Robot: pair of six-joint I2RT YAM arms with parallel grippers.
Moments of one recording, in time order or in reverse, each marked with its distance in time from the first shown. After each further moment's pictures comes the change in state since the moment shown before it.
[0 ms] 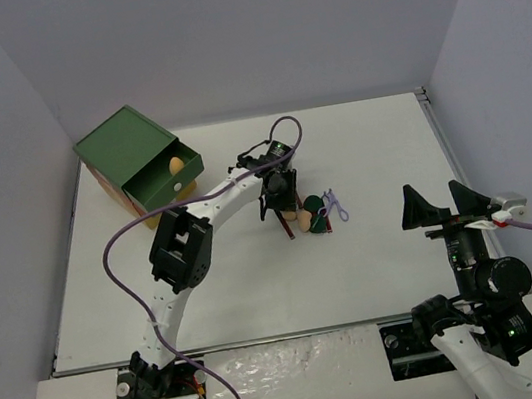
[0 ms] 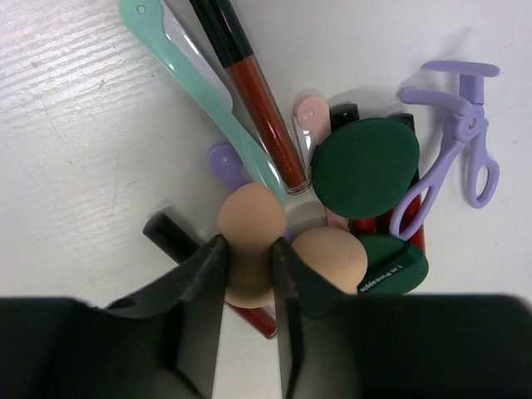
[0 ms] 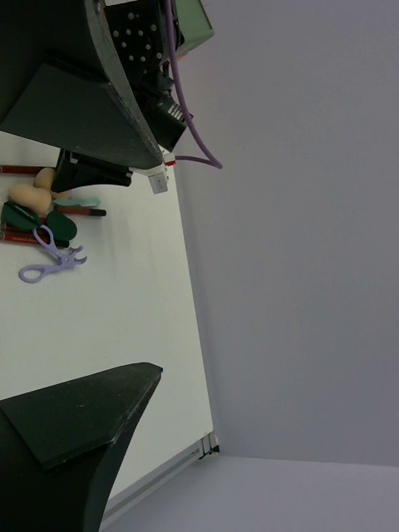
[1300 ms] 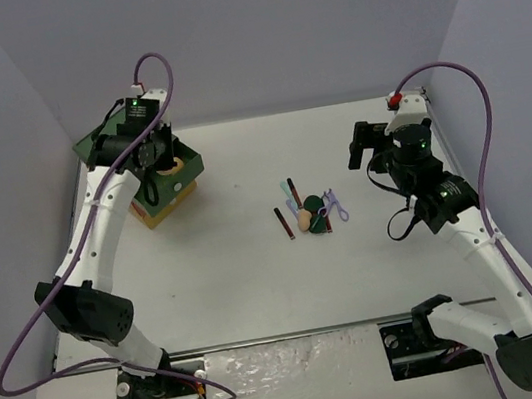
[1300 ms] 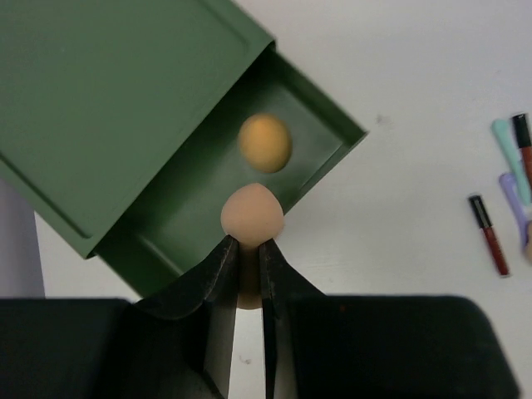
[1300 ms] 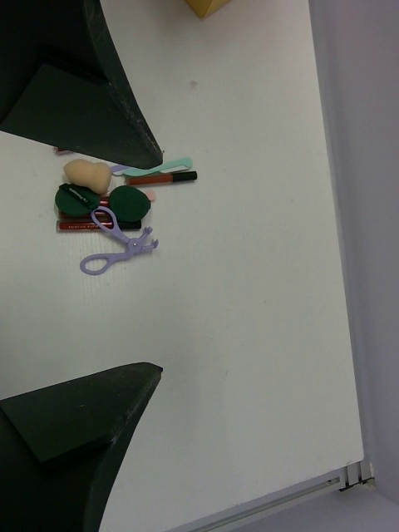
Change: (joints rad) left arm 0.394 -0.629 -0.060 -0.289 -0.294 0.398; right arm 0.000 0.917 0.456 -0.167 0.002 0.056
